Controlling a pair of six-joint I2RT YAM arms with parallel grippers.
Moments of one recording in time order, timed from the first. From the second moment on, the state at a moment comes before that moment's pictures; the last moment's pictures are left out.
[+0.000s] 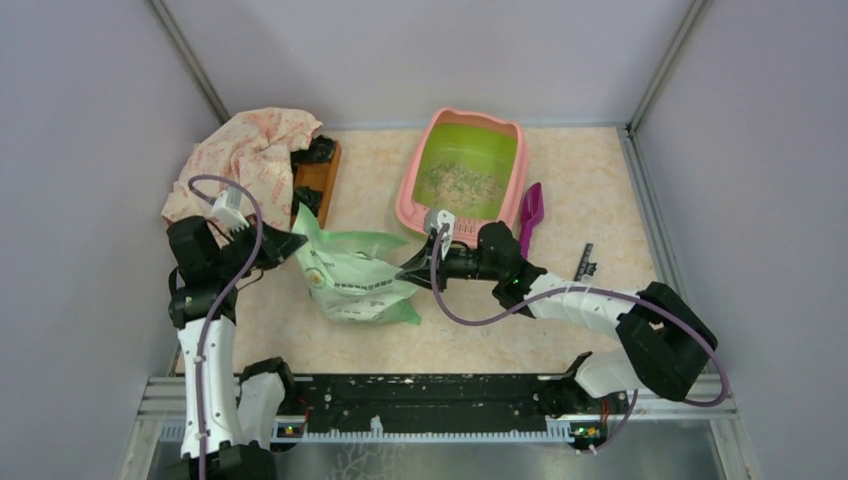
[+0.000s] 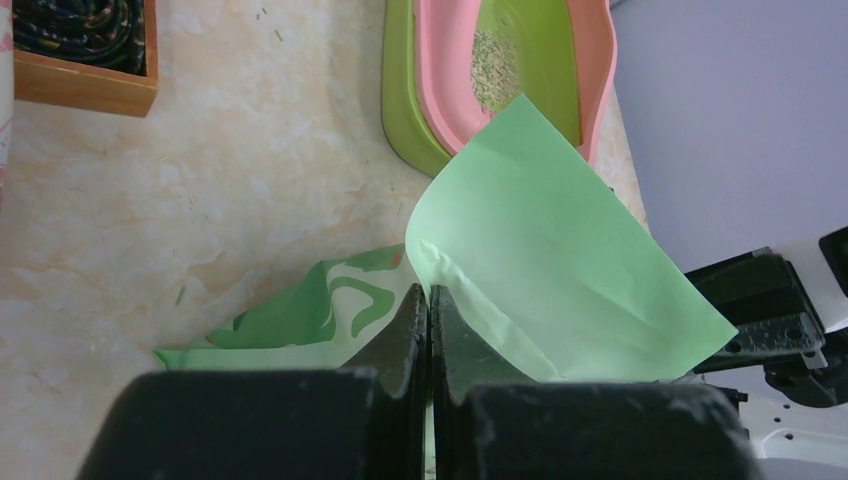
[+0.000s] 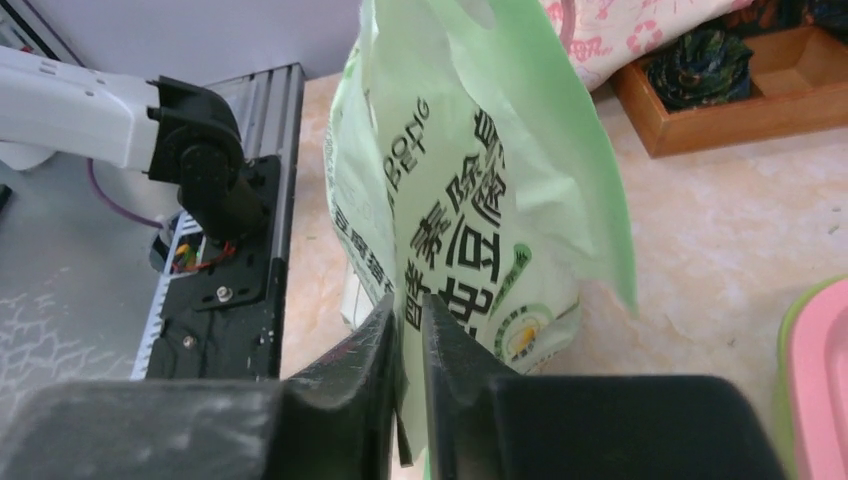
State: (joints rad) left arm 0.28 0.75 0.78 -0.46 0.78 -0.41; right arm 0.81 1.35 0.64 0.68 -0.65 0.14
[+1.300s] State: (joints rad) left arm 0.24 0.81 0.87 -0.58 0.69 -0.34; right arm 0.91 1.62 1.02 0.57 -0.67 0.09
